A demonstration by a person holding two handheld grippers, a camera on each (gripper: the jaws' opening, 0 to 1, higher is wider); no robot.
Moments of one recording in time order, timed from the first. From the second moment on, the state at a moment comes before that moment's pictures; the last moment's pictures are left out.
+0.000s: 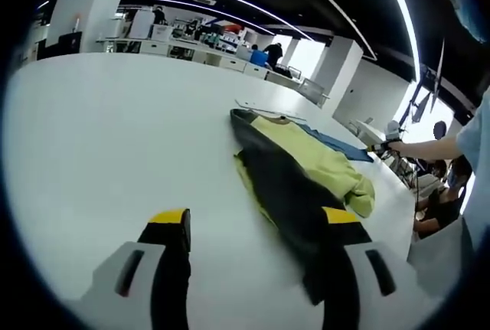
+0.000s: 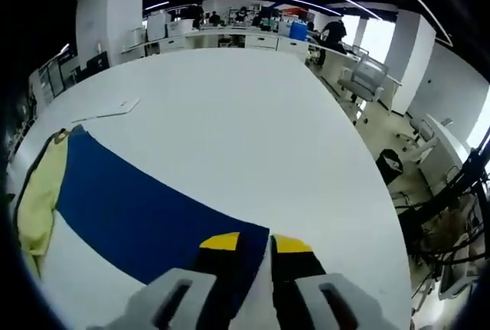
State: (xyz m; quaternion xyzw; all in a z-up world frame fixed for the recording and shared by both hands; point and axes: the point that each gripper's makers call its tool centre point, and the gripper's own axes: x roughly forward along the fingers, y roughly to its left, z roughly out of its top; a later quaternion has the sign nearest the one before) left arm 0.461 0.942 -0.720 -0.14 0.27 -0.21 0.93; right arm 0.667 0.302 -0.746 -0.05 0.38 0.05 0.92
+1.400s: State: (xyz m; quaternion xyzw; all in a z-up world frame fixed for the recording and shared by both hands) left arm 0.441 0.912 -0.701 -0.13 0.24 -0.27 0.93; right arm 0.579 0.364 -0.721 0.02 0.31 0.15 0.94
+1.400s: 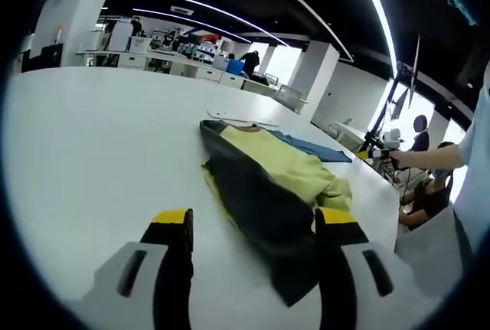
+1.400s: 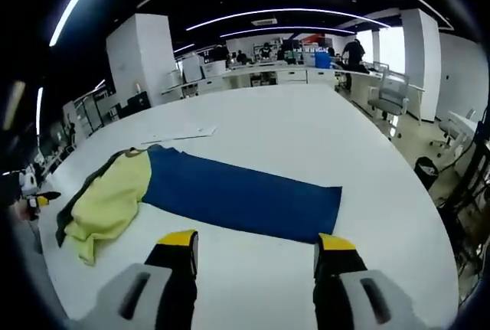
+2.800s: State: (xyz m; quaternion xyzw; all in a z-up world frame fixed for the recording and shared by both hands) left arm 0.376 0.886 -0.764 -0.08 0.33 -0.31 0.89; right arm 0.507 0.441 -0.701 0.00 0.31 0.25 0.92
